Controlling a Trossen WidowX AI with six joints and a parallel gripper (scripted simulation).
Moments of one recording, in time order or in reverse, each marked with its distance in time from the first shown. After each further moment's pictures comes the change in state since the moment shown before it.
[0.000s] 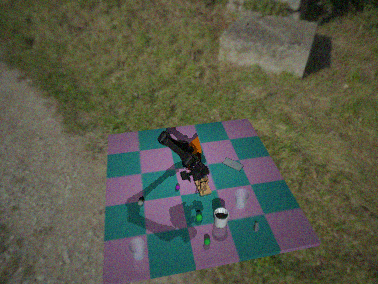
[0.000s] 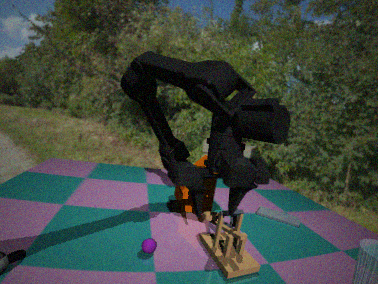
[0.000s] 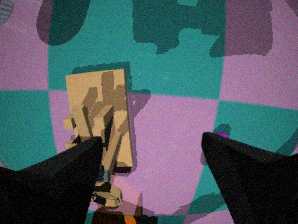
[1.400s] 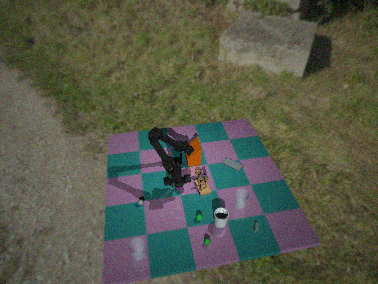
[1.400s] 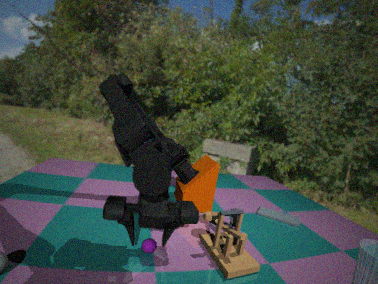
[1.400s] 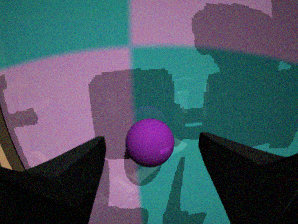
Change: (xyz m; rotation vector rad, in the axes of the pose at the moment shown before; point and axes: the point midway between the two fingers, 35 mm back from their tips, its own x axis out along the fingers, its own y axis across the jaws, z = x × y) arm 0.098 -0.113 -0.063 0.093 0.001 -0.045
